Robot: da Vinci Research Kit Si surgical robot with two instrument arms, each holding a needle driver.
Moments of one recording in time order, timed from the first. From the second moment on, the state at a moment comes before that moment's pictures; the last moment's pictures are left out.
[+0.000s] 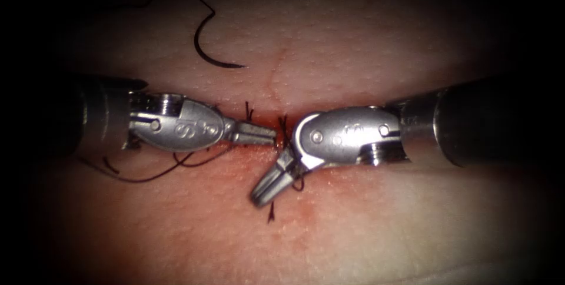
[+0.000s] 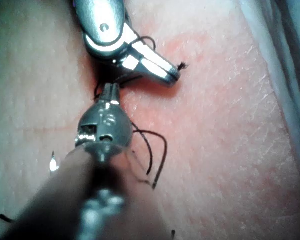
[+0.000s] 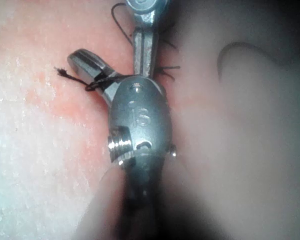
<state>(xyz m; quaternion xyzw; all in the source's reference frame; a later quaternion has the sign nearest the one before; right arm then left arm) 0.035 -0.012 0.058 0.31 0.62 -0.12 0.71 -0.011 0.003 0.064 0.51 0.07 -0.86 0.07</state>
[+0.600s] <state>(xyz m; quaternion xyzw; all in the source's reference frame) 0.034 -0.013 0.057 0.34 0.61 -0.13 0.71 -0.010 0.003 0.065 0.51 0.08 -0.86 0.06</state>
